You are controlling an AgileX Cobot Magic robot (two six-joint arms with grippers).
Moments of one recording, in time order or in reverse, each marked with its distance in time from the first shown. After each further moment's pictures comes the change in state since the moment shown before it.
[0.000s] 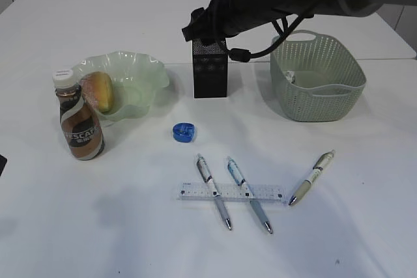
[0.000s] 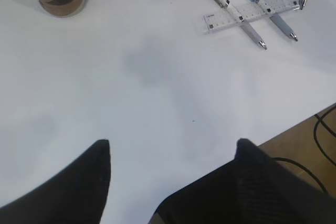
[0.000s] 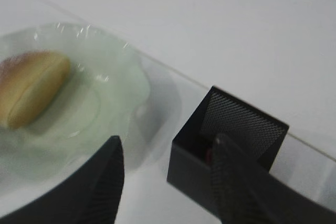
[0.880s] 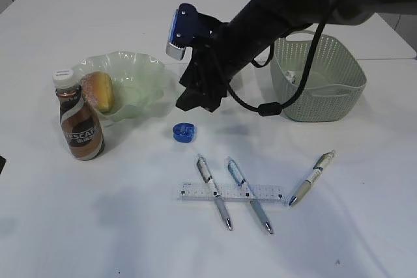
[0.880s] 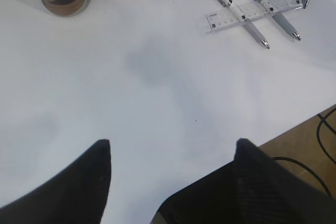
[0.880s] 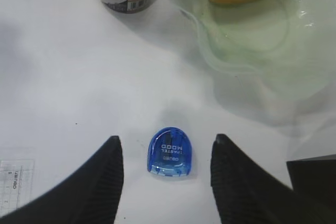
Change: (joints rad) left arm 0.000 0.000 0.000 0.008 0.000 0.000; right arm 0.000 0.034 -0.003 0.247 0.520 -0.916
